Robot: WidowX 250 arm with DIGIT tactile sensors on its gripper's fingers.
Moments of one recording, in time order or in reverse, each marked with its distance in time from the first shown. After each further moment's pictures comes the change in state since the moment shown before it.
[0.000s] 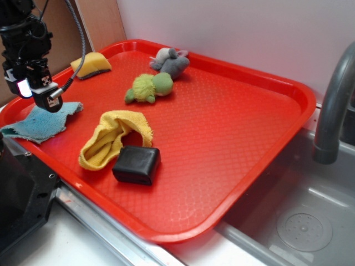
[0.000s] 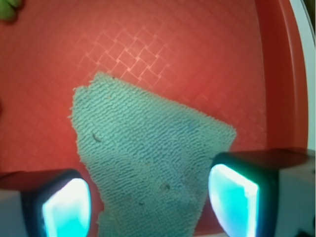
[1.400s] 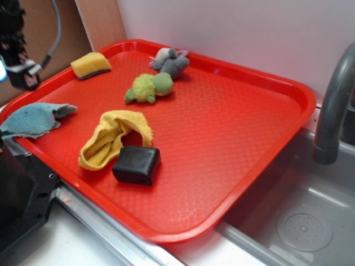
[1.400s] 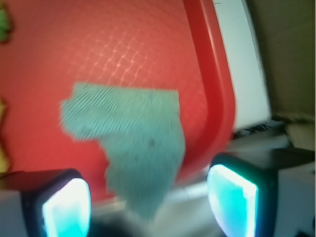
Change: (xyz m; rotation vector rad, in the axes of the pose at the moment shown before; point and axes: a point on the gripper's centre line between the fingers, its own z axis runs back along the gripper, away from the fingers) arm -0.016 0.026 0.017 0.053 0.044 0.154
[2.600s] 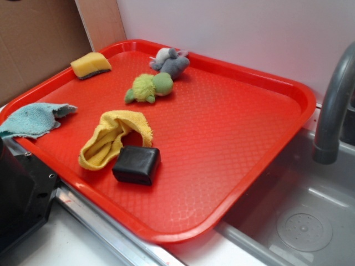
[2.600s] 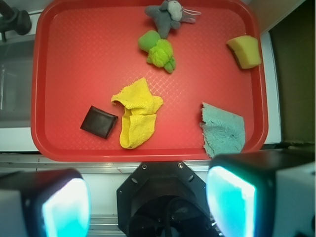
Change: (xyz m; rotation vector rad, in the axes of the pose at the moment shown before) arm -0.063 -0.135 0.164 -0.065 -0.205 -0.244
